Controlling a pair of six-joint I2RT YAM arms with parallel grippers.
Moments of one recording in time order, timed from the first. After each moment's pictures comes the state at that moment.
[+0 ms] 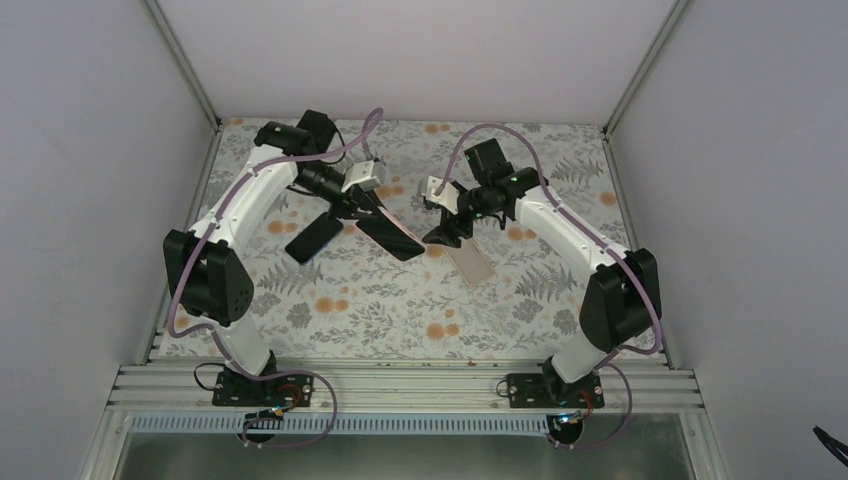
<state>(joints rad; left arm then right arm) -0.32 1.74 1.70 -1.35 0.98 1.14 0.50 1.62 1.36 -0.76 -0.63 -0.83</state>
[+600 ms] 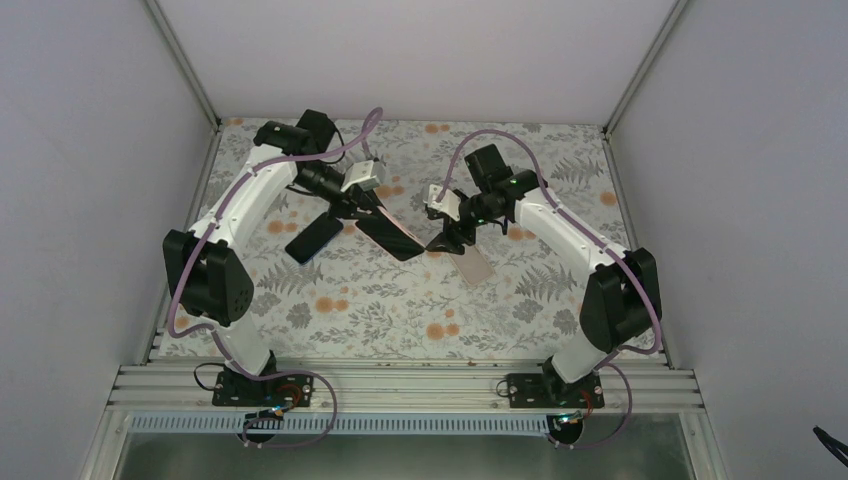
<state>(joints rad) -0.32 1.74 1.70 -1.36 0.98 1.14 0.50 1.62 1.33 -0.81 -0.64 -0.85</state>
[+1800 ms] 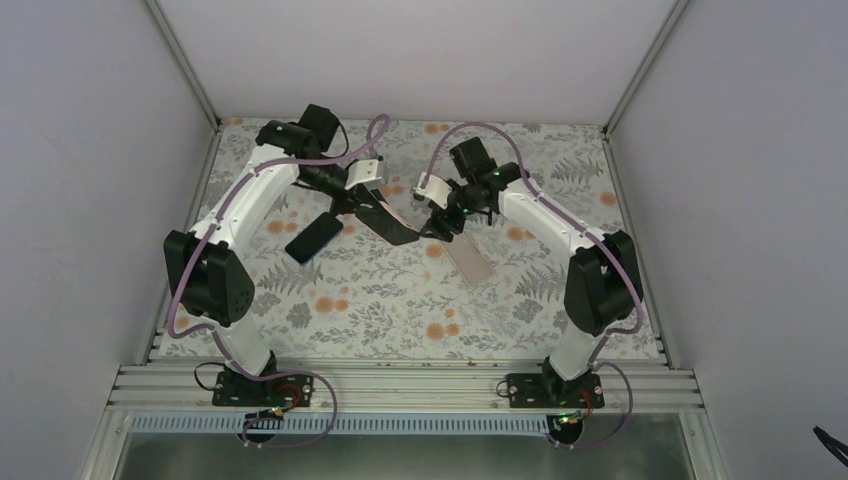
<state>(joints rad) -0.35 1.74 1.71 -1.29 0.89 1.13 0.53 1.72 1.40 -0.73 -0.45 -0.68</state>
